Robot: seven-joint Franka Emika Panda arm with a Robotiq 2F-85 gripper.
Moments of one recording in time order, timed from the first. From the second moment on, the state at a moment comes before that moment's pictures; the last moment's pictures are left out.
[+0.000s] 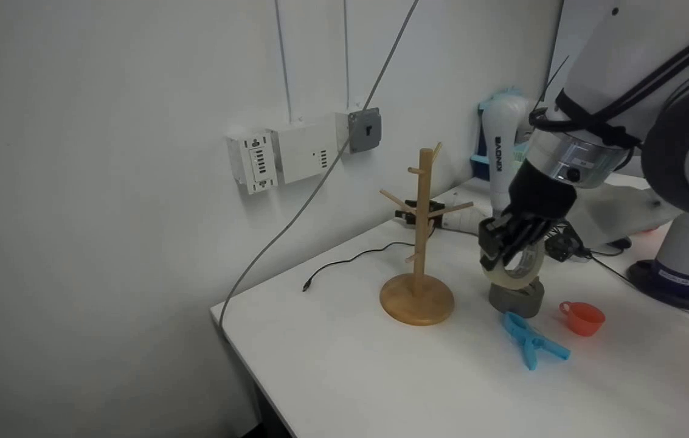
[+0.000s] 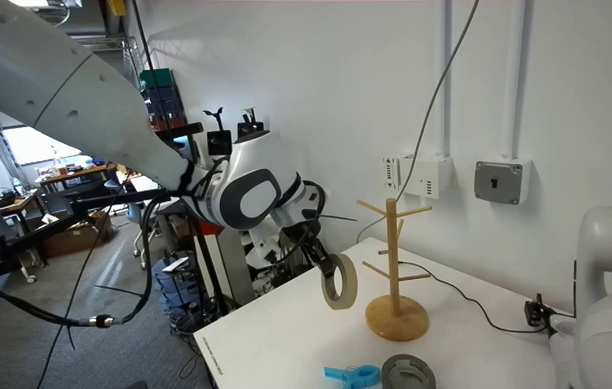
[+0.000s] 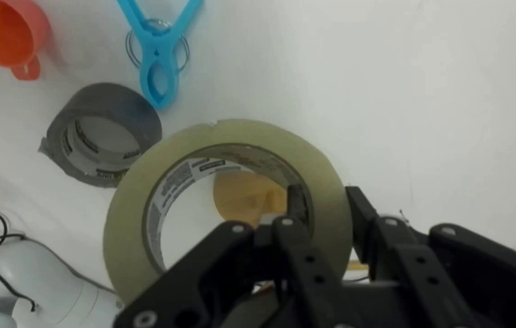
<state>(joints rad) 0.22 0.17 -0.13 -2.24 -0.08 2.74 0.44</state>
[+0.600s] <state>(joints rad) 0.18 0.25 -0.01 -2.20 0.01 2.59 0.35</state>
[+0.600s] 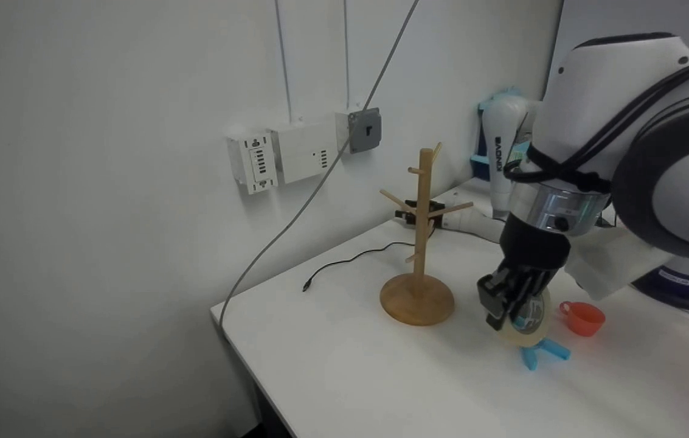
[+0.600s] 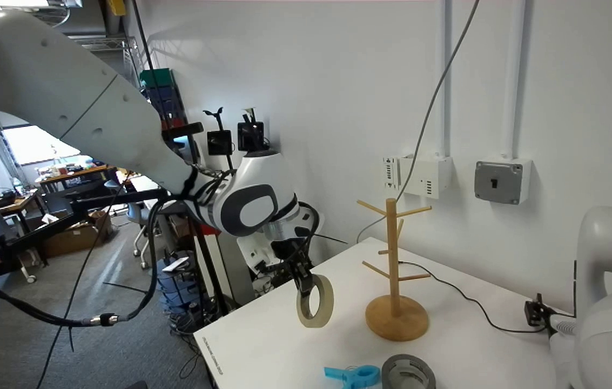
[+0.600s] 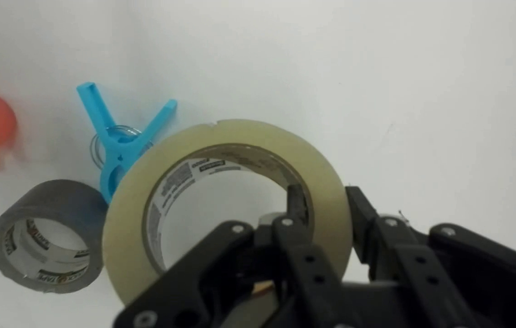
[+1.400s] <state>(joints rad) 0.12 0.52 0.07 -1.89 0.17 2.31 0.18</state>
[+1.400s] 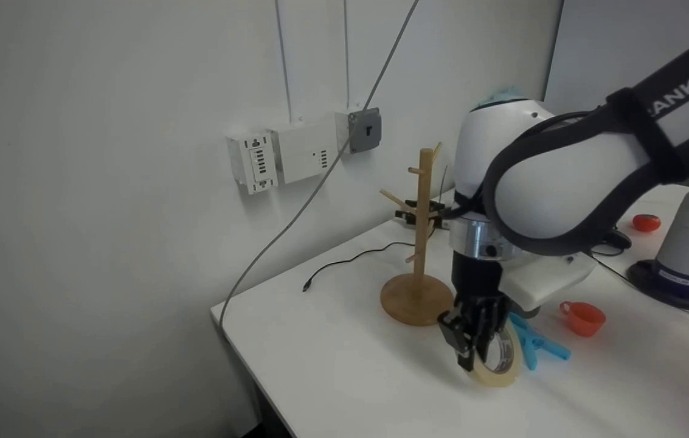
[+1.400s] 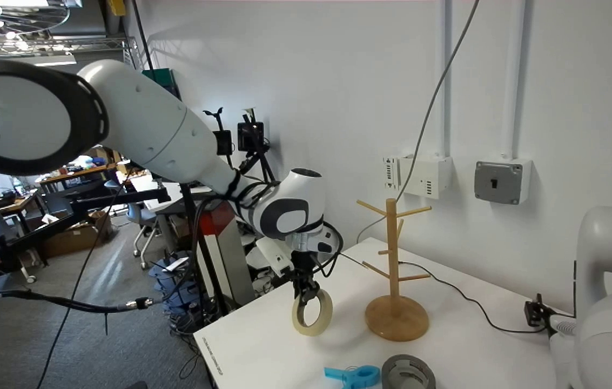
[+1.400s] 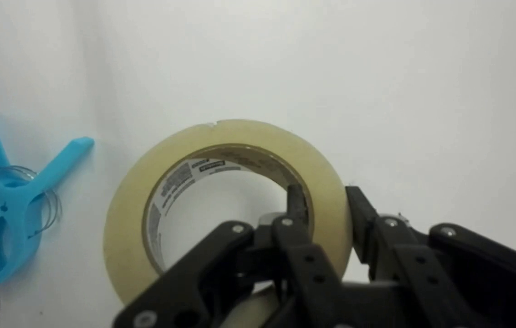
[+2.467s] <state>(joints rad) 0.12 0.64 0.06 -1.84 0.13 2.18 0.18</state>
